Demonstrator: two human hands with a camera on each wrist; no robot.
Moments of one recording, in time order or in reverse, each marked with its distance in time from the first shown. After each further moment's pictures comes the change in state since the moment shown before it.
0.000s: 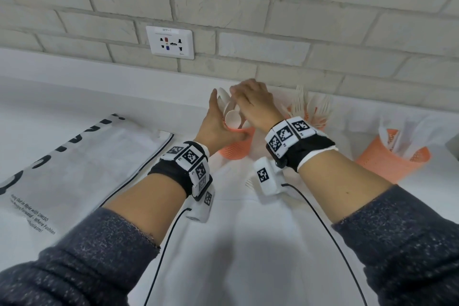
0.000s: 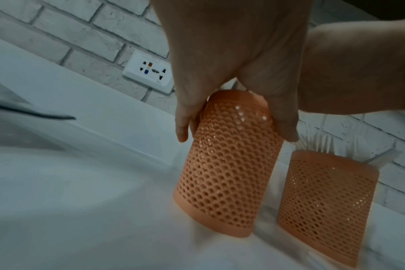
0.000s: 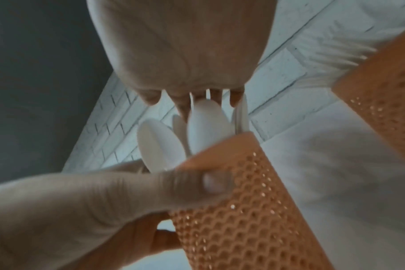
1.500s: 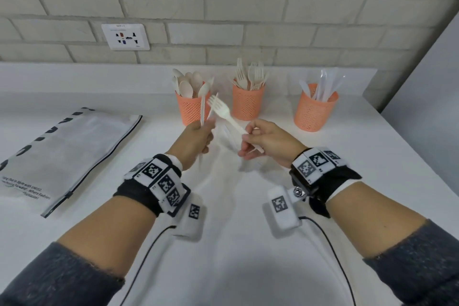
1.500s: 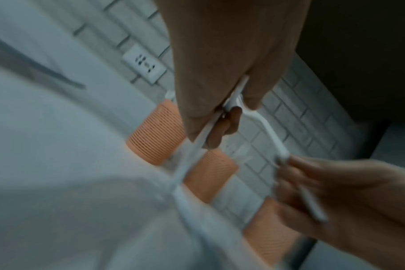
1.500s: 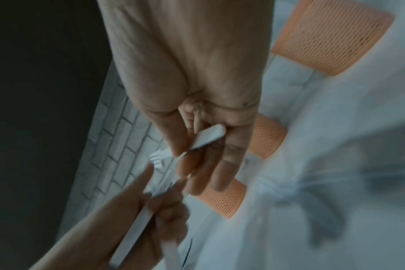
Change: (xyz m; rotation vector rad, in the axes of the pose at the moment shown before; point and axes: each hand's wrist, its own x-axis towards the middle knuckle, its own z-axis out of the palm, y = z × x) left_hand -0.140 0.036 0.022 -0.263 -0.250 -0.125; right_hand -0.211 0.030 -0.037 0.873 -0.139 0.391
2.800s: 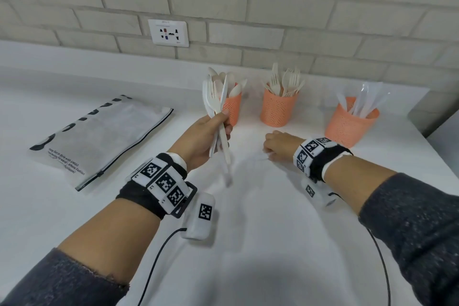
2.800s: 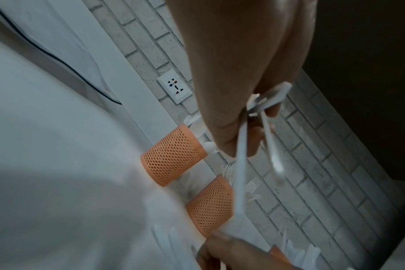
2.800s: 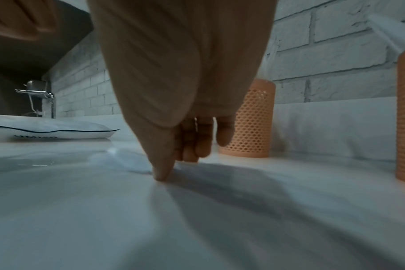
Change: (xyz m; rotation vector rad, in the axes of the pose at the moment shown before) left_hand -0.019 0.014 -0.022 -0.370 -0.020 -0.054; right_hand 0.087 0.032 -0.018 -1.545 -0.345 -0.055
